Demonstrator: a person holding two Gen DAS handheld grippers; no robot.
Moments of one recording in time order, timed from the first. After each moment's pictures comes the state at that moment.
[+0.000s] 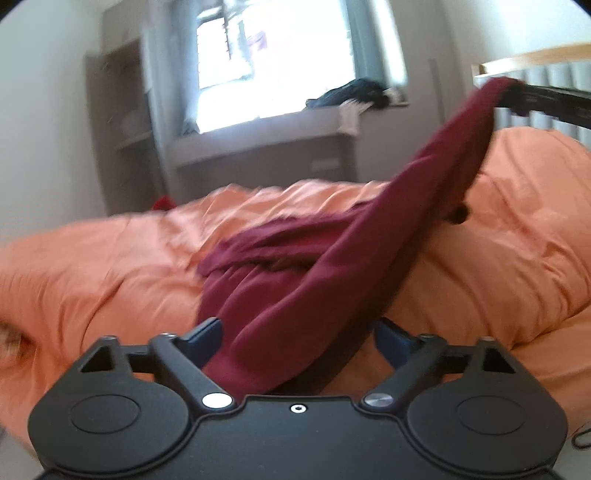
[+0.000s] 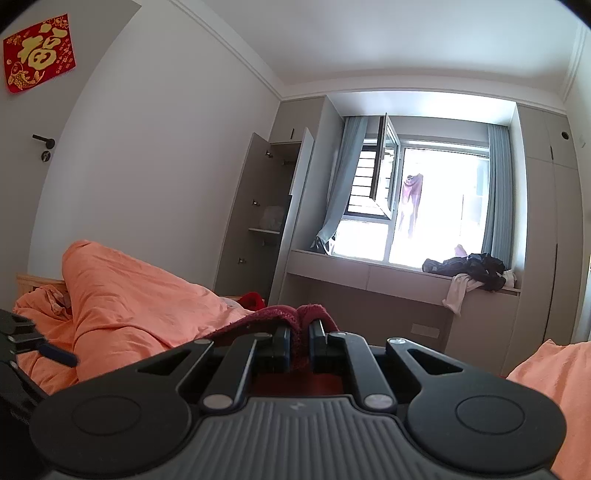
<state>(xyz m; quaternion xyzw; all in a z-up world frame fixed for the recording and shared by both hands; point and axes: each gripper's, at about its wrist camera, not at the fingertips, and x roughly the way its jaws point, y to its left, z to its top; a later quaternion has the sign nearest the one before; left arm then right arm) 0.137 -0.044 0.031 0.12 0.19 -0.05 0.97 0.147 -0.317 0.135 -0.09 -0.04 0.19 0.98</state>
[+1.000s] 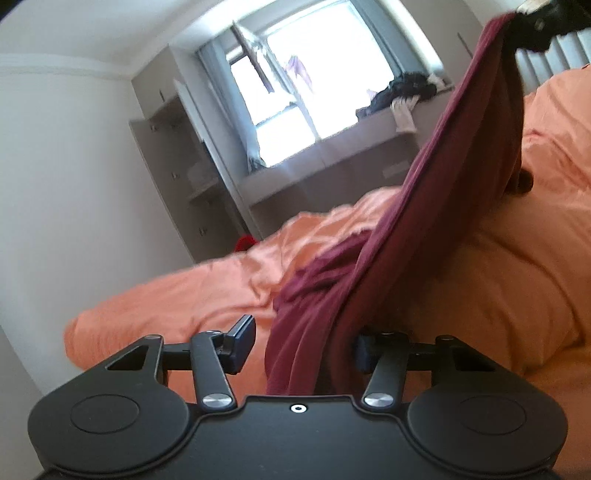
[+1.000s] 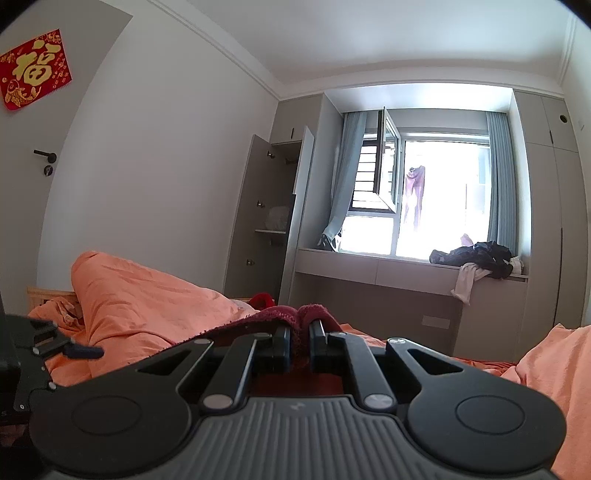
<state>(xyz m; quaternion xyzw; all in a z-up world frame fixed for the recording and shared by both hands) 0.125 -0.089 0.019 0.22 0.15 0.10 0.96 0.139 -0.323 0.135 -0.06 -0.03 0.20 0.98</state>
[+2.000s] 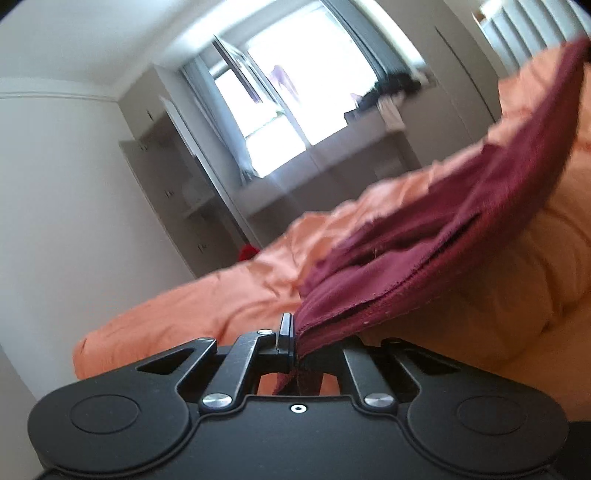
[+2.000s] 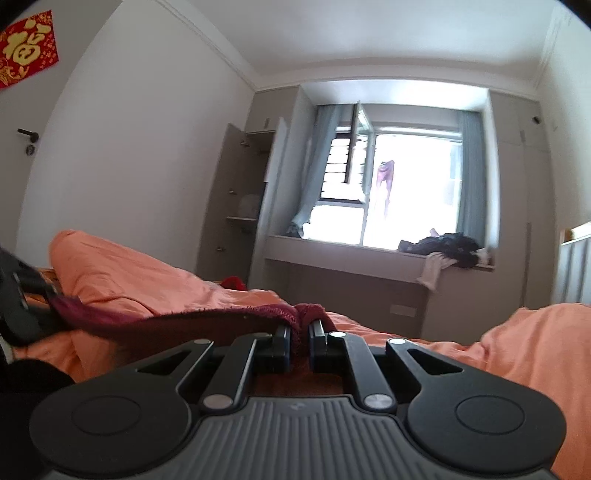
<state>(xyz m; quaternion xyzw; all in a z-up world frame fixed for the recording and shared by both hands) 0.093 -0.039 0.015 0.27 0.12 0.08 0.95 0.092 -0.330 0.079 -0.07 -0.03 0.13 0.99</state>
